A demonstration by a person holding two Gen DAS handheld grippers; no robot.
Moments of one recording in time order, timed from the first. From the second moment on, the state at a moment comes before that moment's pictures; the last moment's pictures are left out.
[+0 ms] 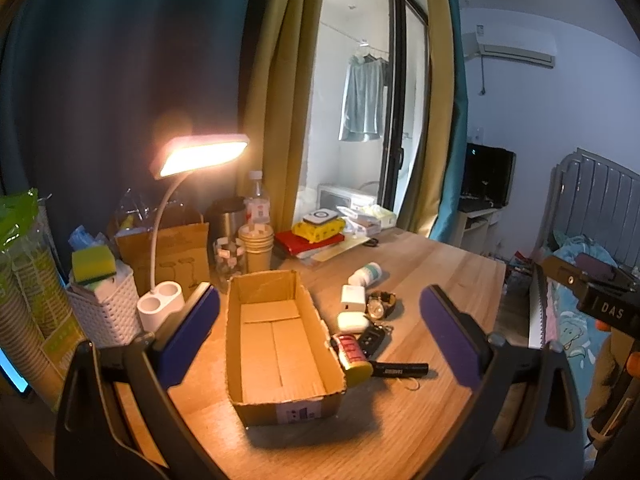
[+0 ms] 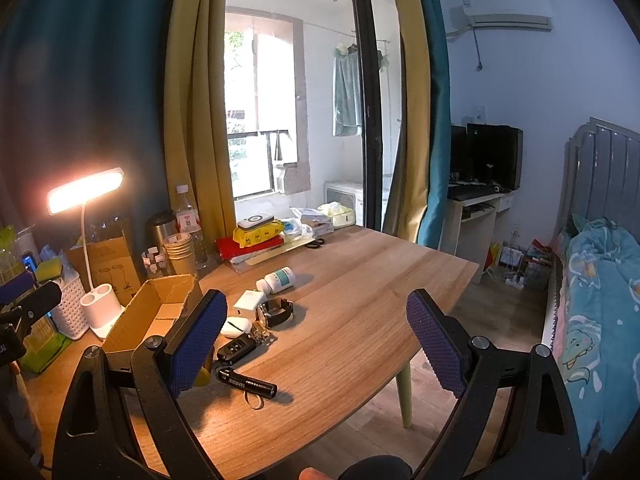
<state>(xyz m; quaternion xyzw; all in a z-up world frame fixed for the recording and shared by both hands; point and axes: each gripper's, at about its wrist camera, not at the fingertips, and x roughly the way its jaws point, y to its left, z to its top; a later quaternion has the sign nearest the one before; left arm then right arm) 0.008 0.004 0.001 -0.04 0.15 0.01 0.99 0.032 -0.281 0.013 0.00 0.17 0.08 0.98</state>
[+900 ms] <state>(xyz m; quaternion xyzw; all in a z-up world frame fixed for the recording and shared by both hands) 0.005 0.006 0.006 -0.05 0.15 0.02 0.99 0.032 -0.281 0.014 0.00 0.17 0.08 0.98</state>
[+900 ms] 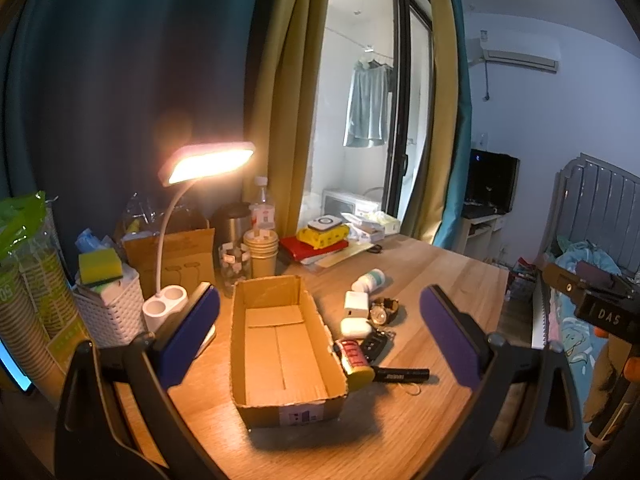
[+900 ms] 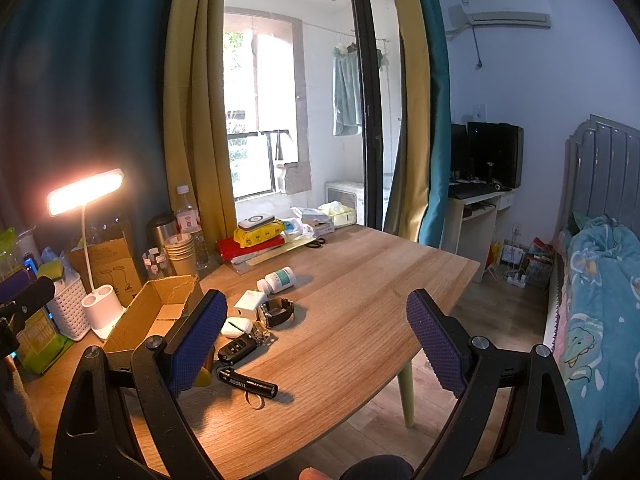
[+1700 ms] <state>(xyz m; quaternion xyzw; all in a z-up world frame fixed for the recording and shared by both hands) 0.022 0.010 0.001 -0.05 0.16 0.02 0.99 0.043 -0.278 0.012 0.00 0.17 0.08 0.98</state>
